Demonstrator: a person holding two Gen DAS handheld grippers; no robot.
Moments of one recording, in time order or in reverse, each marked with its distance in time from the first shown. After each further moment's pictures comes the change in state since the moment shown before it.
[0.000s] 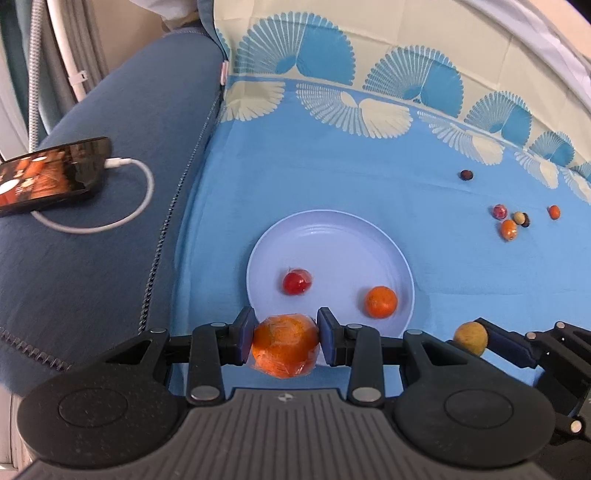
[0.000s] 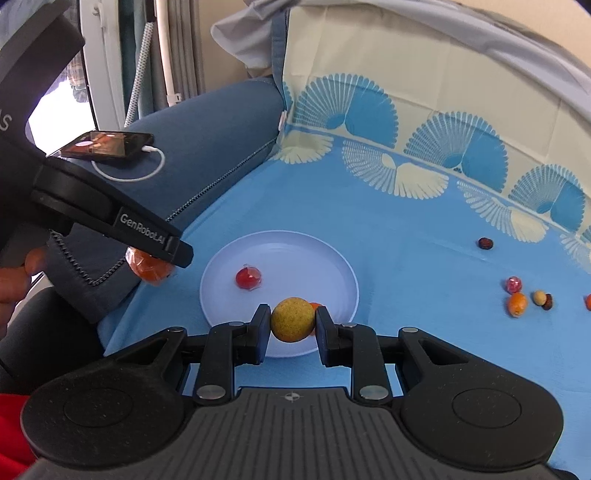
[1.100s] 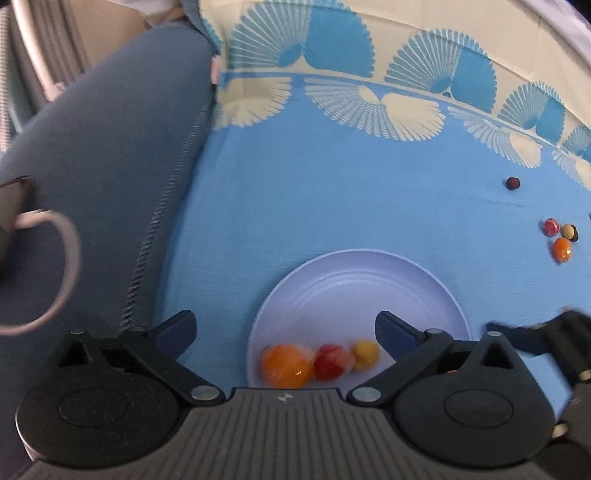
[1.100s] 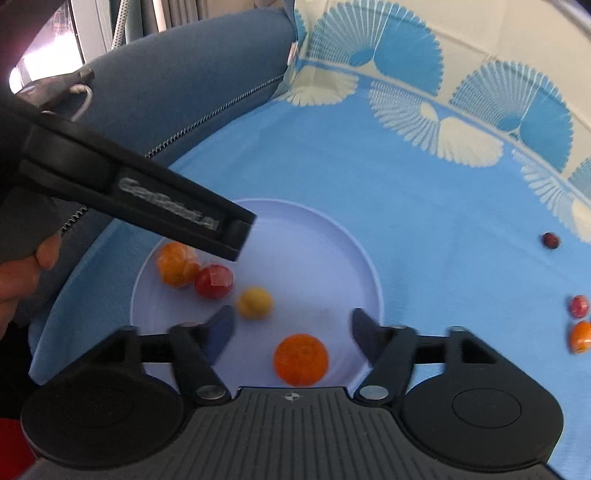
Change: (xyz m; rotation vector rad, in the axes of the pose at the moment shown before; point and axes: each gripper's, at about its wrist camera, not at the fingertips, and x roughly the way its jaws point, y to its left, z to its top) left arm 0.088 0.005 0.044 0.039 -0.018 0.066; right arm 0.138 -0.023 0.028 -0.056 0.168 0.063
